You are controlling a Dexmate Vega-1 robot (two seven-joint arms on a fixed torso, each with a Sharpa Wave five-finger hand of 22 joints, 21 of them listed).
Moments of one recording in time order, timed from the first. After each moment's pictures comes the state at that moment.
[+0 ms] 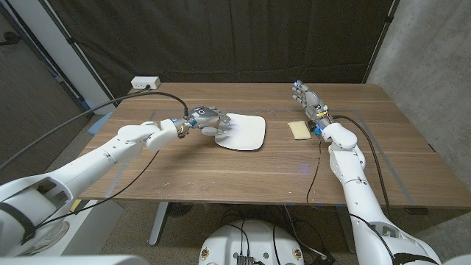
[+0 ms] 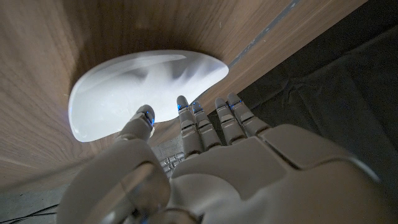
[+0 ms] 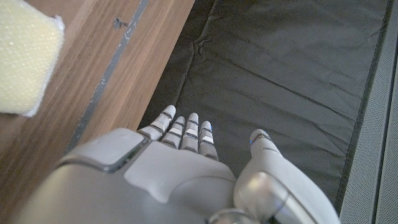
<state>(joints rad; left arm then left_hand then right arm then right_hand) 0.55 0.80 0.72 -1.33 0.94 -0.47 0.22 0.38 0.08 0.56 -0.06 0.22 0.49 -0.13 0.24 0.18 0.37 -0.15 0.18 0.19 0.26 -0.04 0.18 0.18 0.09 -0.02 0.48 0.18 -0.85 -0.03 0.12 -1.37 -0.04 0.16 0.38 0.25 0.15 0.35 -0.03 0.18 0.10 0.03 0.19 0.18 0.12 0.05 0.21 0.17 0.00 0.00 0.18 0.17 -0.03 -0.03 0.45 0.18</state>
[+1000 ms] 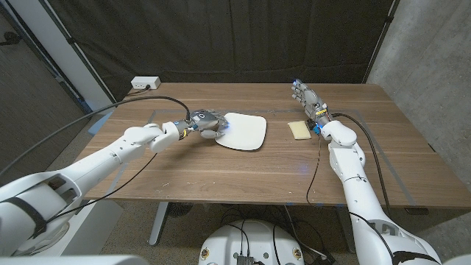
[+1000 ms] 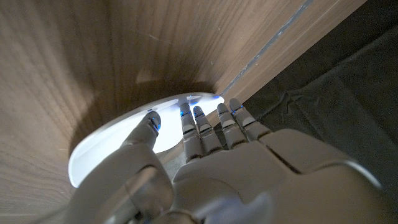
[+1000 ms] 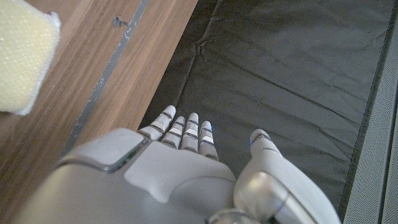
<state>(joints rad) 0.51 0.77 0.77 -1.25 1.08 -0.42 0.25 0.36 0.11 0.57 -0.04 0.23 0.54 -0.12 0.24 0.18 0.41 -0.16 0.19 0.18 0.25 -0.04 0.18 0.18 0.08 -0.02 0.46 0.18 -0.84 -0.03 0.12 -1.38 -0.06 0.13 0.38 0.25 0.15 0.35 -0.03 0.18 0.10 0.03 0.19 0.18 0.13 0.06 0.21 0.17 0.00 0.00 0.18 0.17 -0.03 -0.03 0.44 0.18</state>
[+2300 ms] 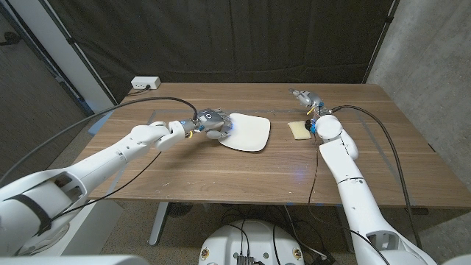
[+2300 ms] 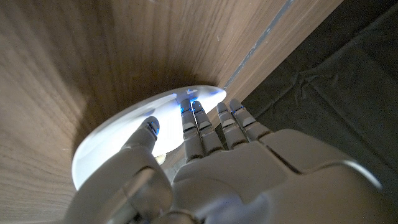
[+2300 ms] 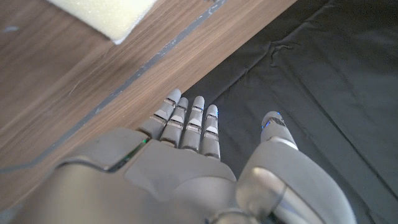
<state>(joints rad) 0.49 0.74 0.80 -1.26 1.15 -0.43 0.23 0.32 0.10 0.56 0.00 0.23 0.60 -0.10 0.24 0.18 0.48 -0.15 0.21 0.18 0.27 -0.04 0.19 0.18 0.09 -0.03 0.45 0.18 -0.92 -0.06 -0.08 -1.71 -0.58 -0.37 0.10 0.44 0.06 0.35 -0.17 0.18 0.34 0.01 0.22 0.18 0.35 0.04 0.26 0.18 0.27 0.04 0.20 0.17 0.18 0.02 0.45 0.18</state>
